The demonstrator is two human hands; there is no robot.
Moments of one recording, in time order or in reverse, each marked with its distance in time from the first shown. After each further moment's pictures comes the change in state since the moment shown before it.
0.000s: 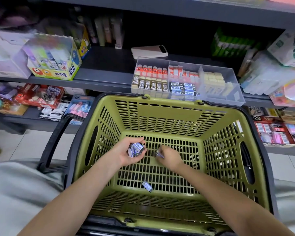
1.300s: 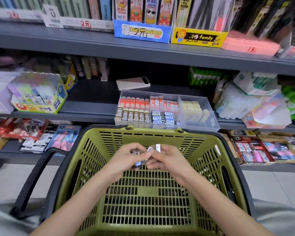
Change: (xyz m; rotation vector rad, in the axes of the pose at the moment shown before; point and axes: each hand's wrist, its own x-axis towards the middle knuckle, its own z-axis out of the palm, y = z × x) left_hand -0.047 0.030 0.070 0.766 -0.095 0.614; right_hand -0.061 -0.074 -0.153 1.273 0.012 -0.007
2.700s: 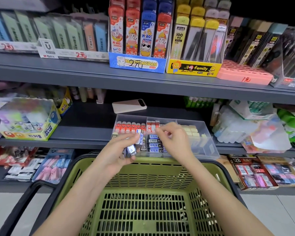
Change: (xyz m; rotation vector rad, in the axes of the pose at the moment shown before) left_hand 0.036 0.085 -0.025 -0.515 0.064 -0.031; right_hand 0.079 -0.082 -0.033 -0.933 0.502 -0.563
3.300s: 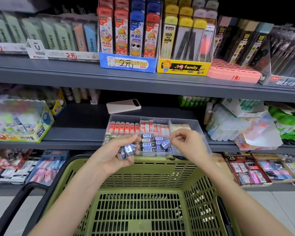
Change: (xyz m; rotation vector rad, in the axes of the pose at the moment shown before) left_hand -0.002 0.004 0.014 -0.032 -0.085 -0.137; right_hand -0.013 0.031 -0.047 0.078 -0.072 0.157
